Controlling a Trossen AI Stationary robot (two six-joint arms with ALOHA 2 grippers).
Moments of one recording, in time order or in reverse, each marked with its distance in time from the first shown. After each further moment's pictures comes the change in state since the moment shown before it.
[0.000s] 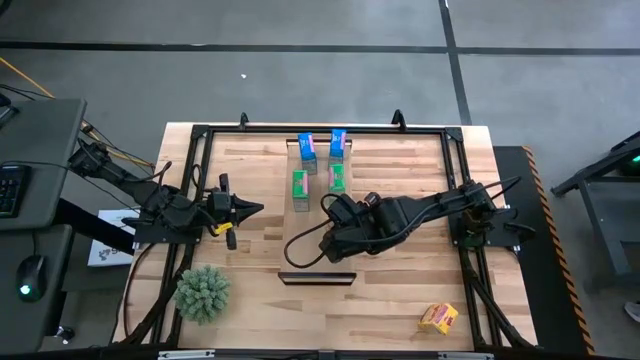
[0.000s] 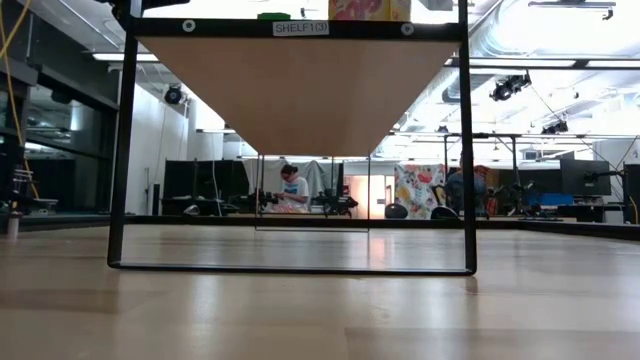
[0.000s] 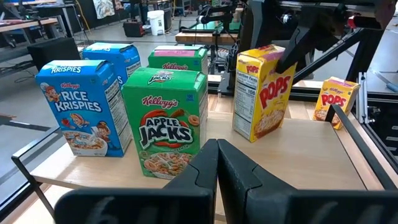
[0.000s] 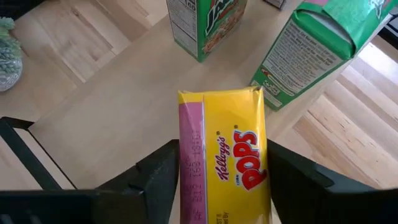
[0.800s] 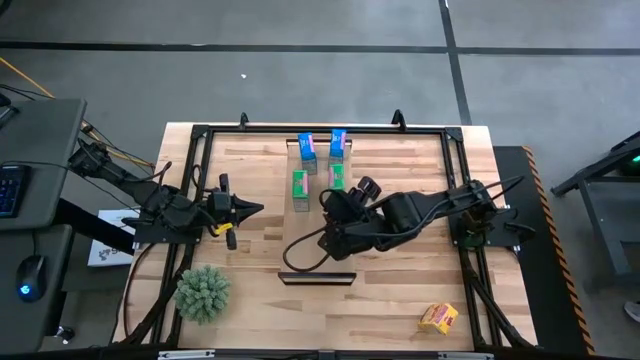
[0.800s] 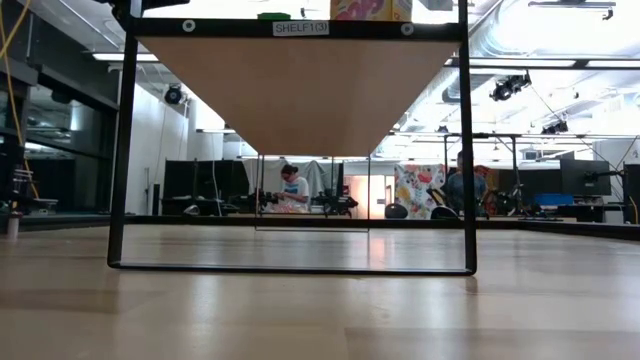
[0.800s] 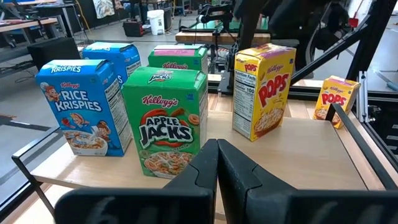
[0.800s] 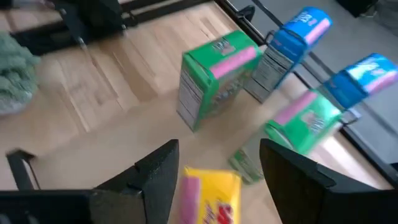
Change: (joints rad) left arm 0.000 0.000 0.000 -0.005 0.000 0.000; right arm 0.008 -0.003 0.098 0.081 0.218 -0.301
